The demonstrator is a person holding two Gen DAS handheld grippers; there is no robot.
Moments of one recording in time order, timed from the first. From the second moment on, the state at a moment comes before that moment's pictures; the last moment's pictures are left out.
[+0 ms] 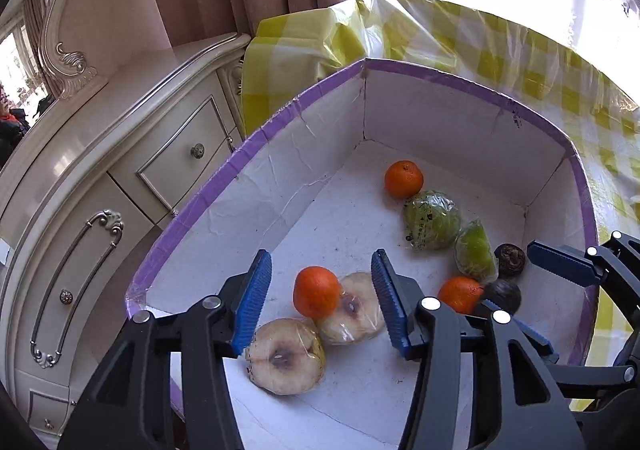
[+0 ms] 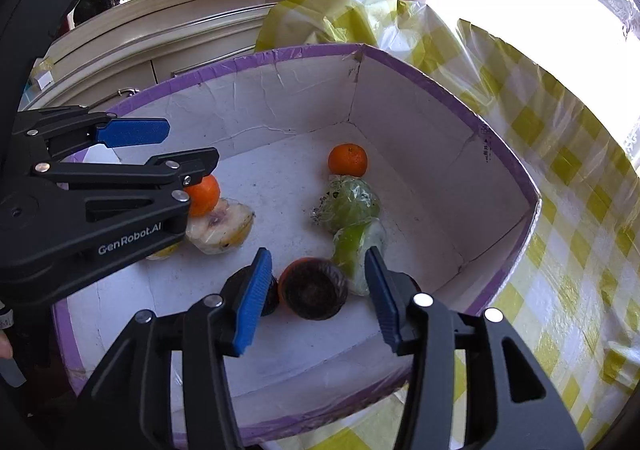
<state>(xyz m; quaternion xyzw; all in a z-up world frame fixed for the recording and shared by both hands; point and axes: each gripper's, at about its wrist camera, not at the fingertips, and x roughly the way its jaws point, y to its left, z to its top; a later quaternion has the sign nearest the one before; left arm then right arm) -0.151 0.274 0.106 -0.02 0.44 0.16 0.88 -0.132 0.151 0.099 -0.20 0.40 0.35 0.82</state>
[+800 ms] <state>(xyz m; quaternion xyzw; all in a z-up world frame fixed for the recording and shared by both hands) -0.149 0.292 0.114 -0.02 0.48 0.19 0.86 -0.114 0.181 0.085 -0.26 0.53 0.26 0.76</state>
